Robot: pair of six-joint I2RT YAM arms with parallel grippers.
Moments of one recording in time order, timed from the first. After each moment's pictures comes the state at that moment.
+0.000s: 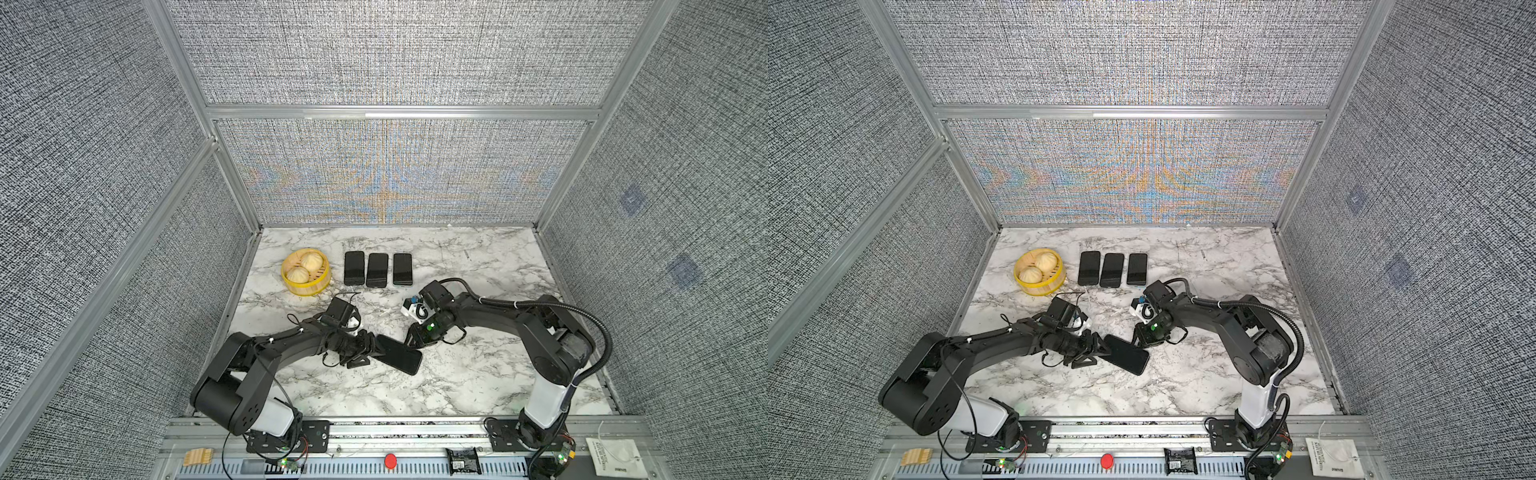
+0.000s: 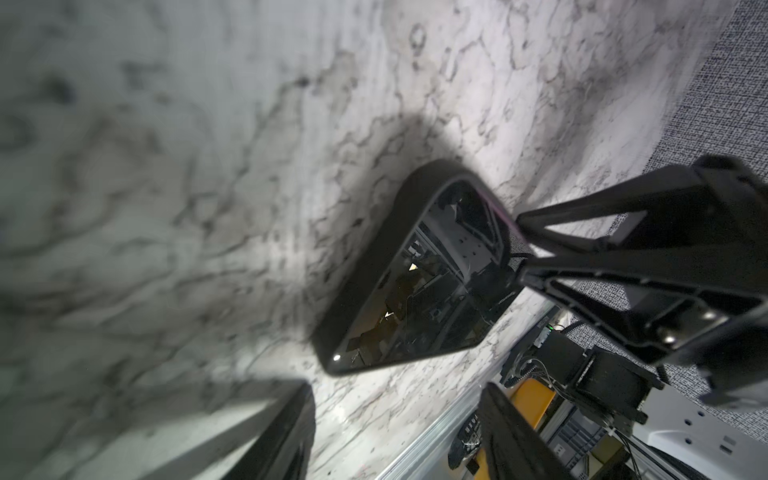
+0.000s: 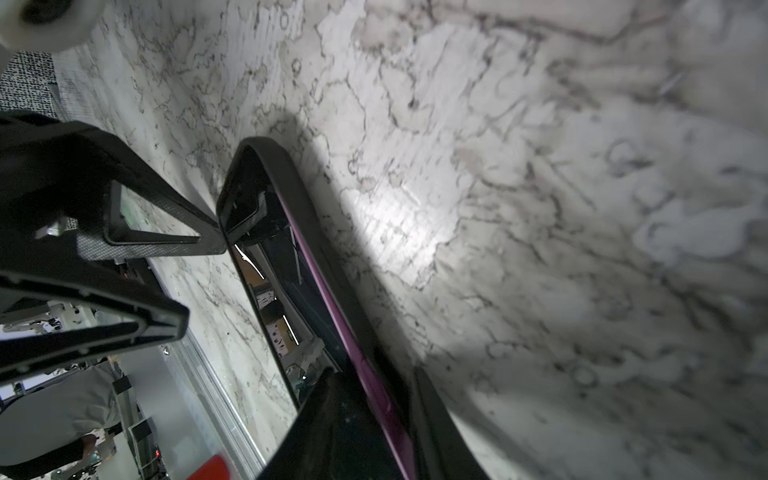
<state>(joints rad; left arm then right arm) -0.54 1.51 0.62 -0.28 0.68 -0.81 0.66 1.81 0.99 -0.44 -0.59 0.26</state>
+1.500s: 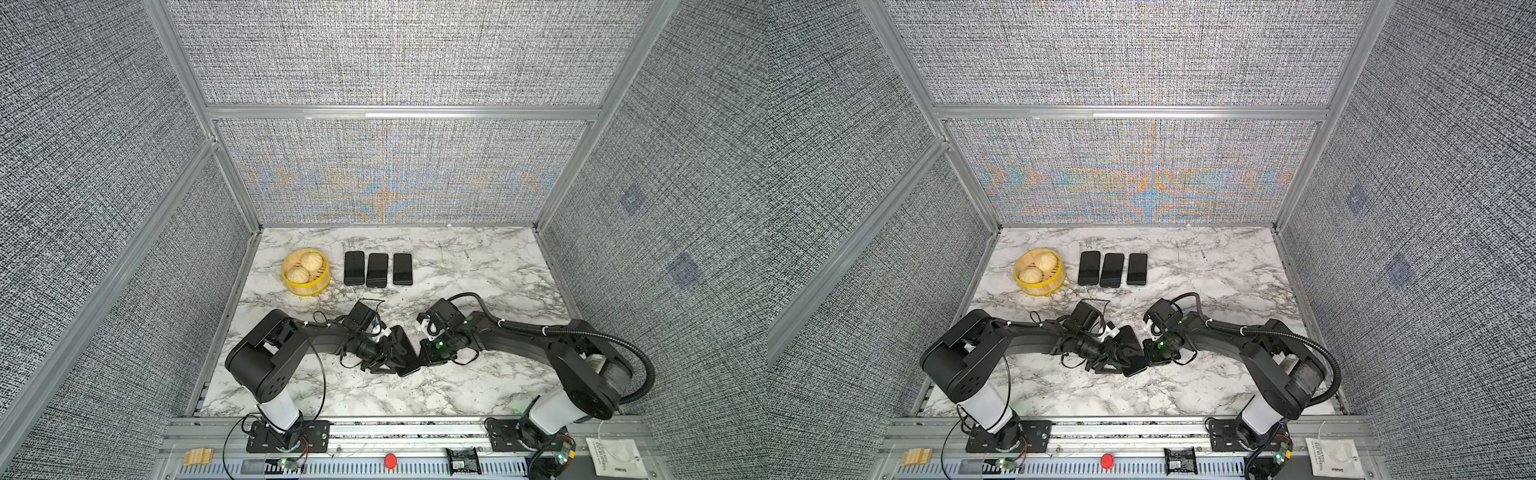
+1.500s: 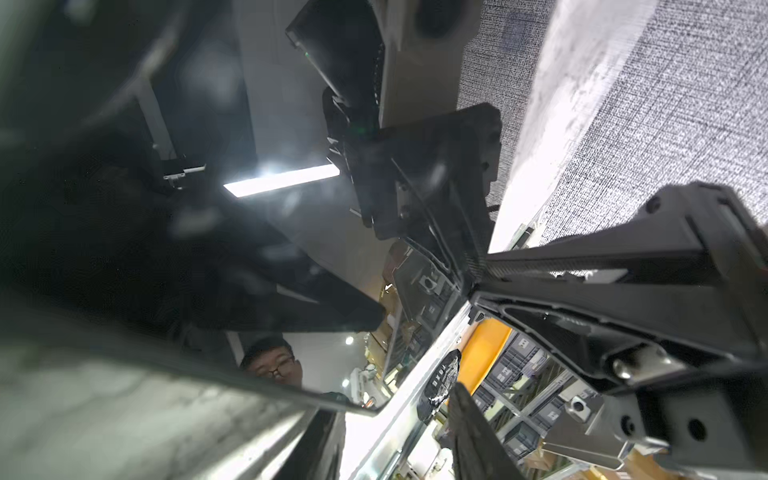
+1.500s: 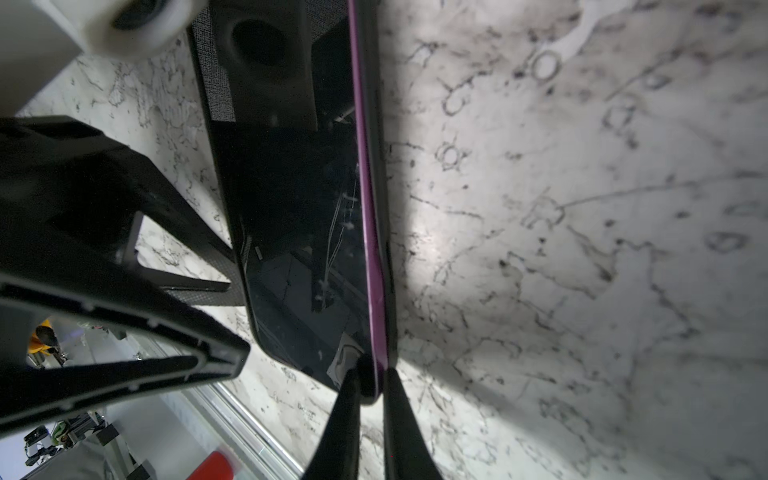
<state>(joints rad) -0.68 1.70 0.64 -0.07 0.89 -0.88 0.76 1.60 0.80 -0.45 -0.41 0.50</state>
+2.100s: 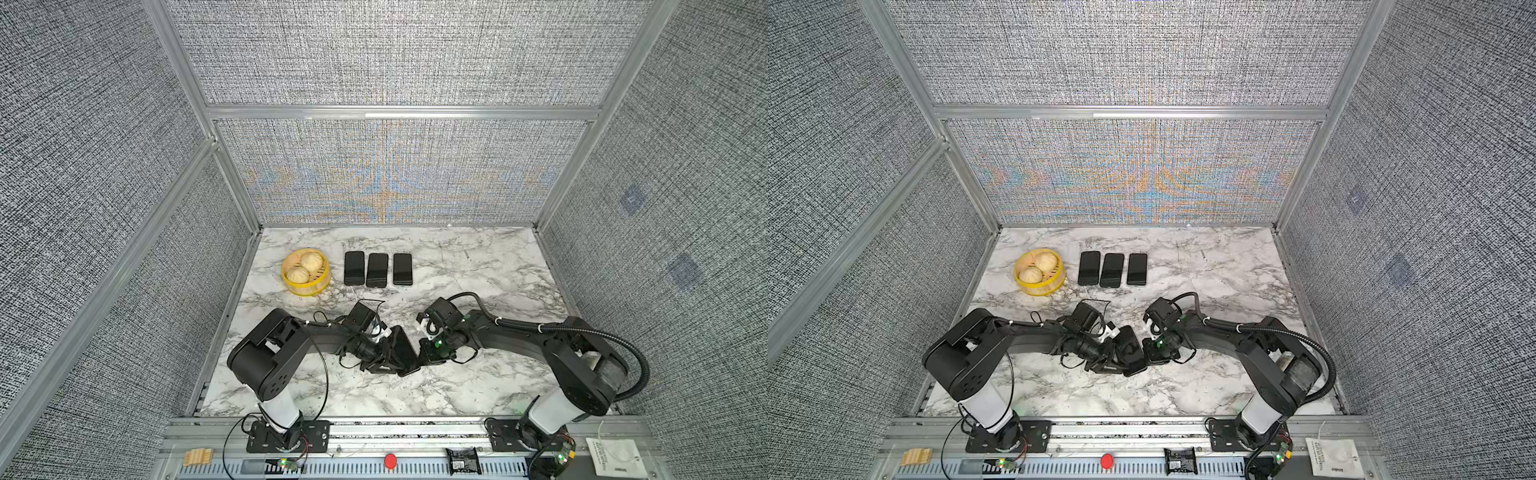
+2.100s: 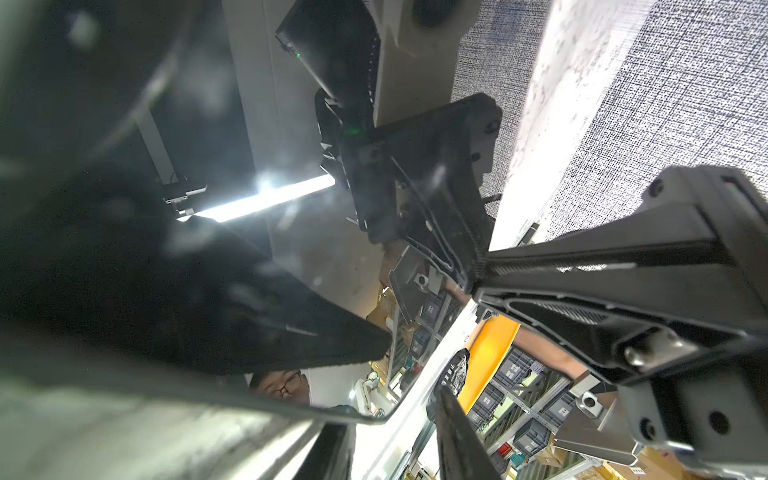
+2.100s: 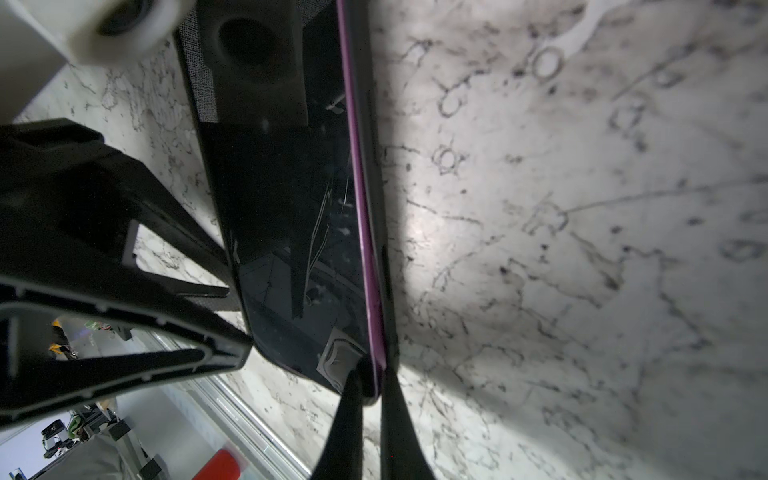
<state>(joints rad) -0.68 1.73 0.63 -0.06 0.91 -0.84 0.76 1.64 0.81 -0.46 -0.43 0.51</state>
